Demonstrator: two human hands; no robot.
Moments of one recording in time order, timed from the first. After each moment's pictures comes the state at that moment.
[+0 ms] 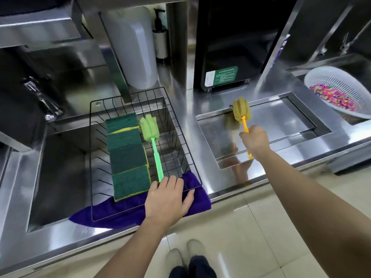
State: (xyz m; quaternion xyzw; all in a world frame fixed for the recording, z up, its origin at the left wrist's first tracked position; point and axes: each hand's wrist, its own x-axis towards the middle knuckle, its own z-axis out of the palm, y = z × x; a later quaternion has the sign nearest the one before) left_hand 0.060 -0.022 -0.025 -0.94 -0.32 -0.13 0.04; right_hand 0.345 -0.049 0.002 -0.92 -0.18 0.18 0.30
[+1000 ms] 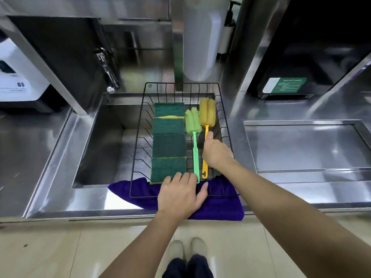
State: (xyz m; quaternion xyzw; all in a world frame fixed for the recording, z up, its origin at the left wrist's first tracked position) left_hand 0.026 -0.003 -0.027 -0.88 -0.43 -0.19 0.05; right_hand 0.176 0.056 -0.013 -0.81 -0.55 0.19 0.04
